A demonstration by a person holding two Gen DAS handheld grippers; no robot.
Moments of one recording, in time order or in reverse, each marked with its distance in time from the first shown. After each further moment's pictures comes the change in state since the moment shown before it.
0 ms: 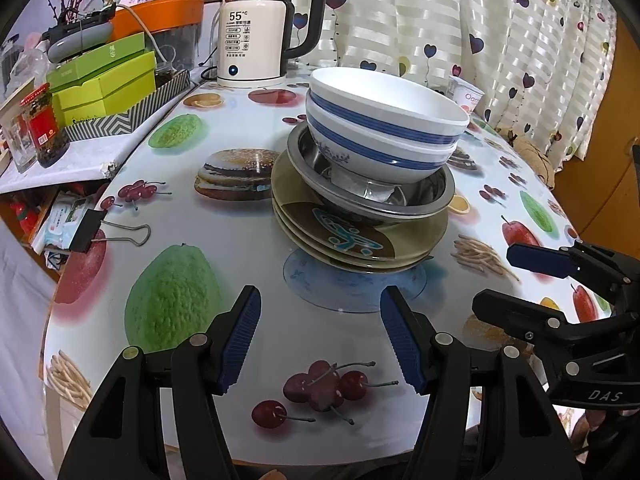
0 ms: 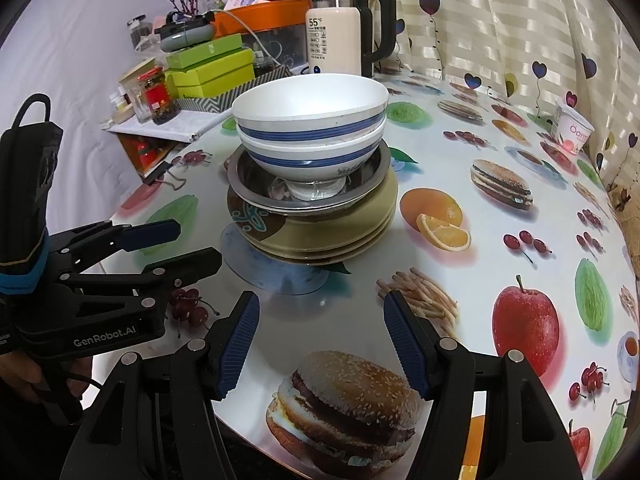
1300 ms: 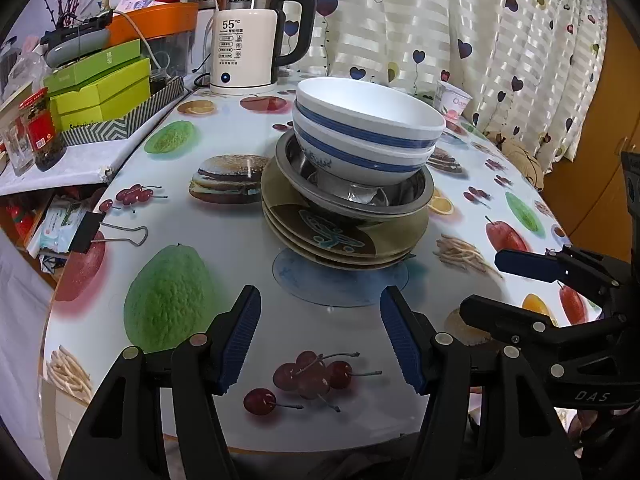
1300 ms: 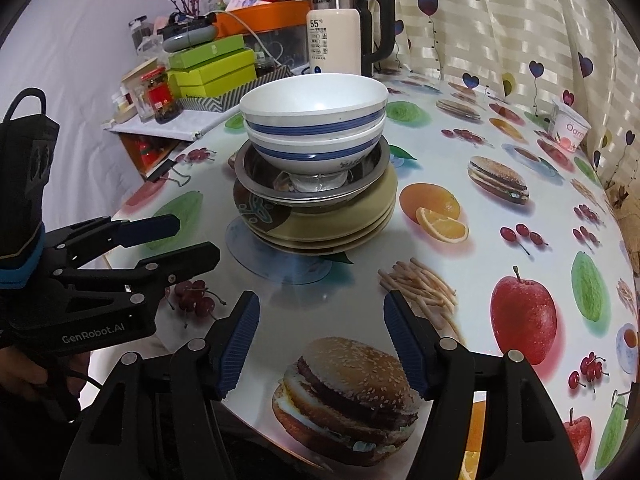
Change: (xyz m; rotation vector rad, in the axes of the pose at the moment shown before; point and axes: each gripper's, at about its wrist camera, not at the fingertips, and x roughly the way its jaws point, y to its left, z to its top) left arm -0.013 -0.006 -0.005 0.009 -0.020 -0.030; right arm -0.006 0.000 -0.004 -0.002 -0.005 0.000
